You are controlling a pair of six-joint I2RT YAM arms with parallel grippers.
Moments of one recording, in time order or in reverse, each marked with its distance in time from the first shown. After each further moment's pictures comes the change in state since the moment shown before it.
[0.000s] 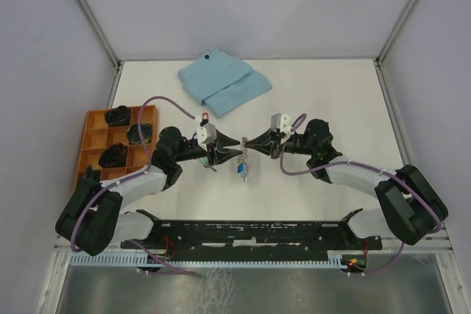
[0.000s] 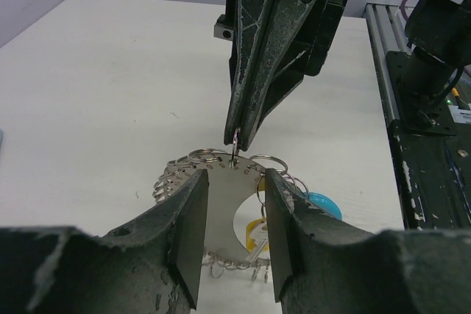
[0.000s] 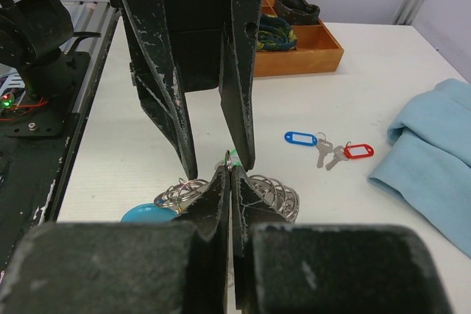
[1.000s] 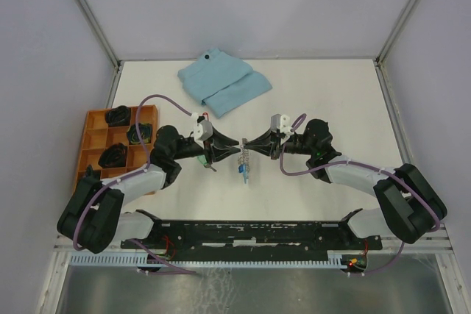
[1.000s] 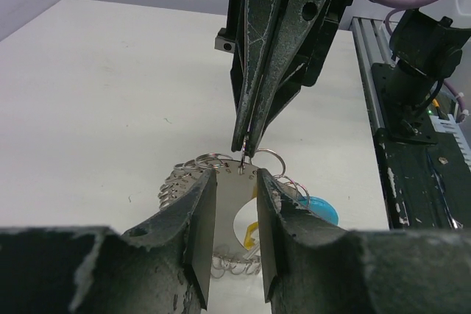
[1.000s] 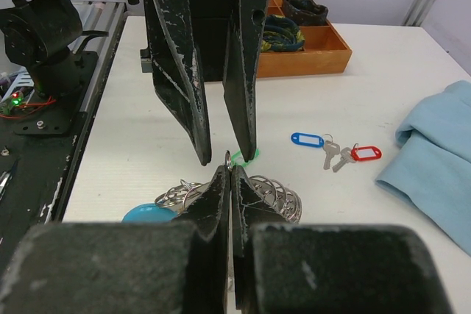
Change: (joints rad) left arm 0.036 0.020 0.003 0.077 0.060 -0.088; right arm 0.000 0.011 0.000 0.014 -0.022 0.009
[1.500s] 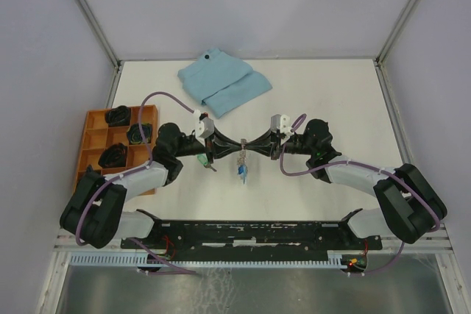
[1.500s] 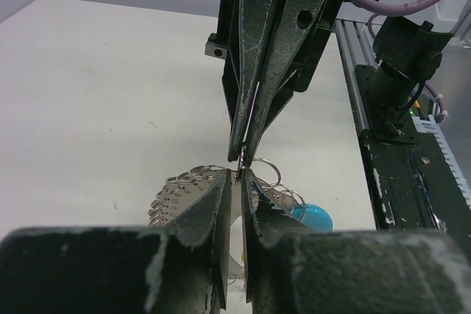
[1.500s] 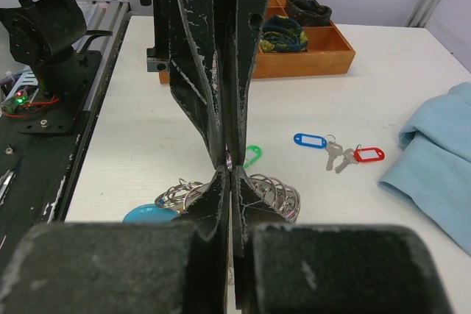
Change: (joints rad) left arm -0.002 0.041 0.028 0.008 0.044 -0.037; right arm 0.000 0.000 0.000 0.000 -0.011 0.001
